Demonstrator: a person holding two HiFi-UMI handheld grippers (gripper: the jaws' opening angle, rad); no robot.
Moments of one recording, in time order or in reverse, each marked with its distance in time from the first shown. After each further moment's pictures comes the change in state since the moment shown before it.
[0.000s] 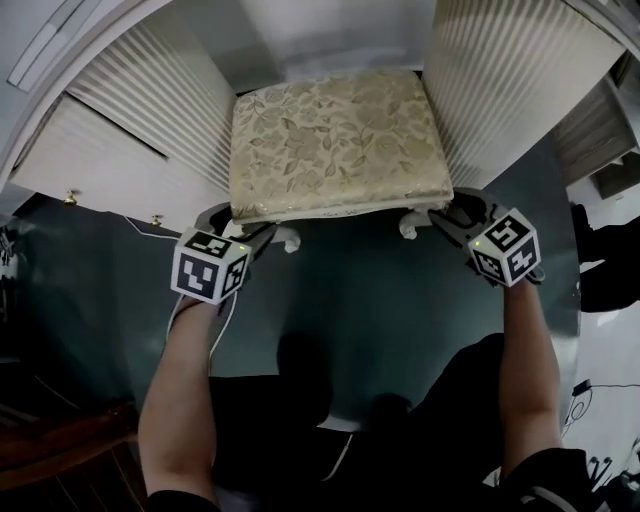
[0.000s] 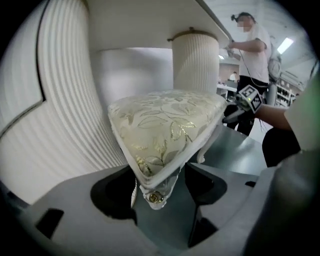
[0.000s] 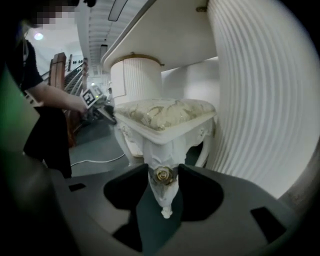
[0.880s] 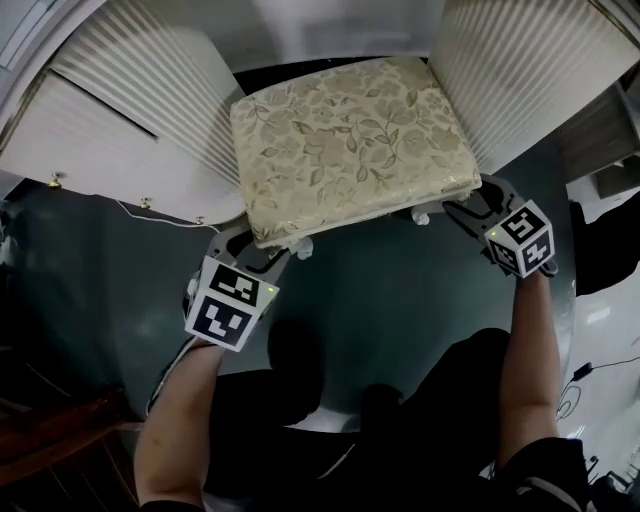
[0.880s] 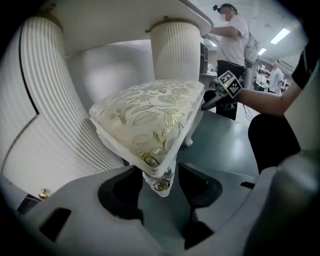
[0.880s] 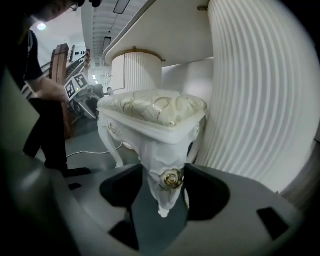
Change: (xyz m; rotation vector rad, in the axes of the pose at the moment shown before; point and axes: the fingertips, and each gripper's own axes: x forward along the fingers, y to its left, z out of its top) left arm -0.016 -0.006 -0.008 0.223 0.125 -0.144; right arm 0.013 -0.002 0.002 0.053 0.053 -0.155
